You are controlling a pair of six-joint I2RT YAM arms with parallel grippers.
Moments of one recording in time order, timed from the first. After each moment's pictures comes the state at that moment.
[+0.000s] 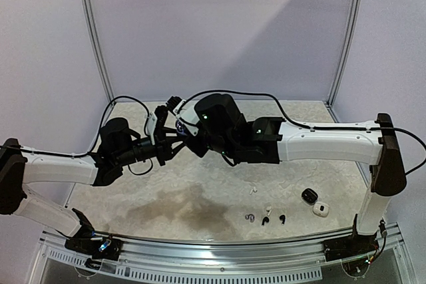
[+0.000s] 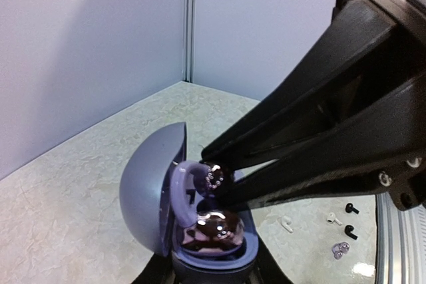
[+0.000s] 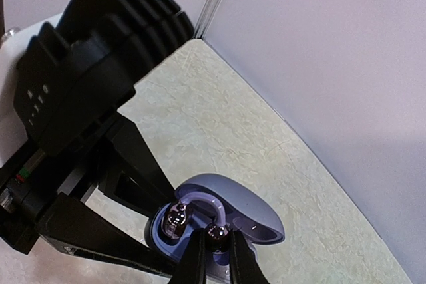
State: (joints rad) left arm -0.67 1.31 0.52 0.71 0.37 -0.04; right arm 1.21 1.87 1.60 -0.15 0.48 -0.18
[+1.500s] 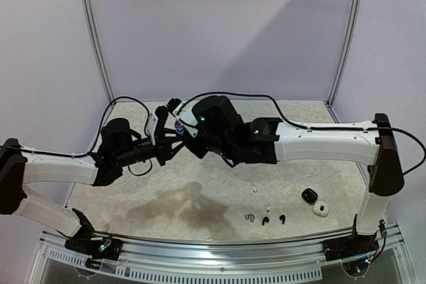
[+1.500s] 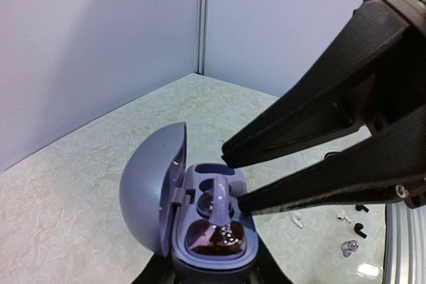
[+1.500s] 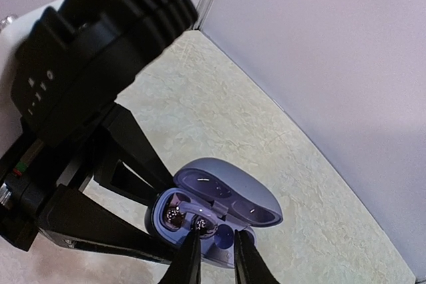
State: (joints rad) left arm -0.67 1.31 0.52 0.68 0.33 -0.04; right arm 1.21 1.89 1.61 -0.18 0.49 -0.16
